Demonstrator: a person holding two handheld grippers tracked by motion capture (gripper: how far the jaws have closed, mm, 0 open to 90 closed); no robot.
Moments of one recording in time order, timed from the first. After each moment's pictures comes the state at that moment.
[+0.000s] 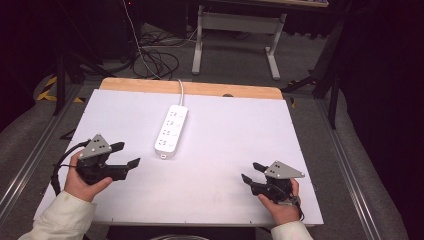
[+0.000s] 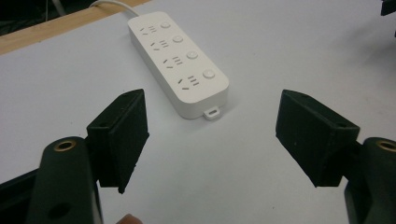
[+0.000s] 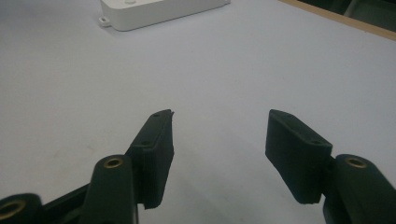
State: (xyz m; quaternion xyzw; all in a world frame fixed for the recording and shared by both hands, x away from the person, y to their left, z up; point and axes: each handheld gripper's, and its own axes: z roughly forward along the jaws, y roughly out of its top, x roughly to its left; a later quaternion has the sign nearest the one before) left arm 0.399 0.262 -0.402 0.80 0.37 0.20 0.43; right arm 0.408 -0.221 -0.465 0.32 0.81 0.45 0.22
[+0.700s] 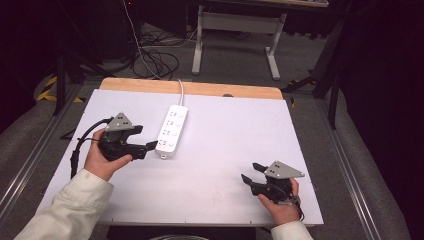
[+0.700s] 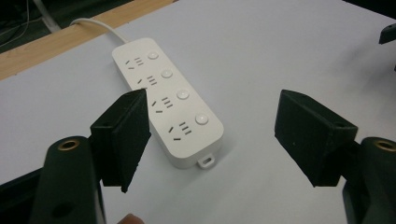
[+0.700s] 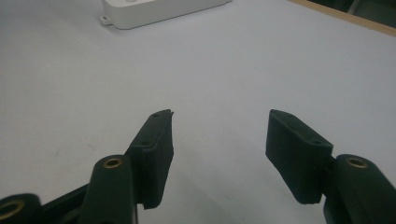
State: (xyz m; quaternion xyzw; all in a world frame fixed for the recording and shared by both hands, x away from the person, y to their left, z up) left arm 0.448 0.223 -0.375 0.81 0.36 0.19 0.42; right arm 0.409 -0.221 -0.467 0.32 0.81 0.45 0.22
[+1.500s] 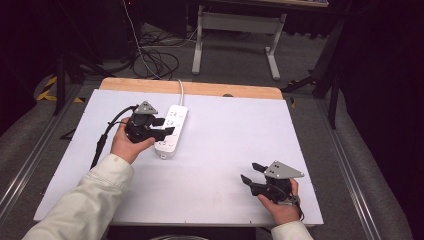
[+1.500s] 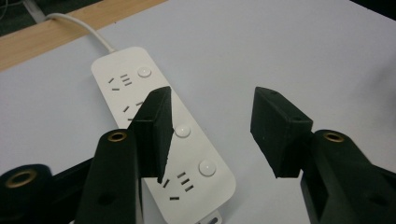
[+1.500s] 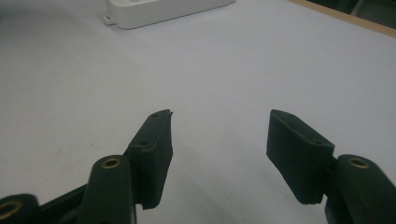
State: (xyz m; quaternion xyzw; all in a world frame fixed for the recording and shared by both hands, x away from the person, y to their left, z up) left arm 0.510 0.186 -0.394 0.81 0.38 0.15 0.41; right arm 0.410 -0.221 -0.467 0.31 0.81 0.45 0.22
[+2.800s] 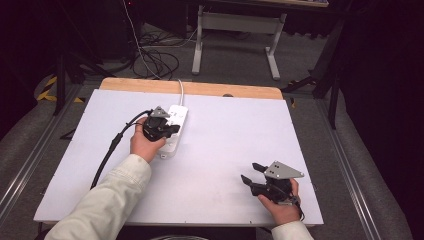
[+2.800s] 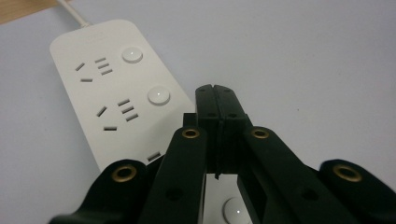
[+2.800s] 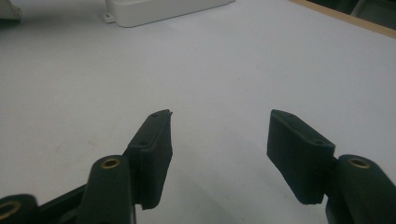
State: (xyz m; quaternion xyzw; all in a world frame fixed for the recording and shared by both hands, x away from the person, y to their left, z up) left arm 0.550 0.166 -0.453 0.82 0.38 0.14 0.41; right arm 0.410 -0.221 -0.468 0.31 0.81 0.45 0.22
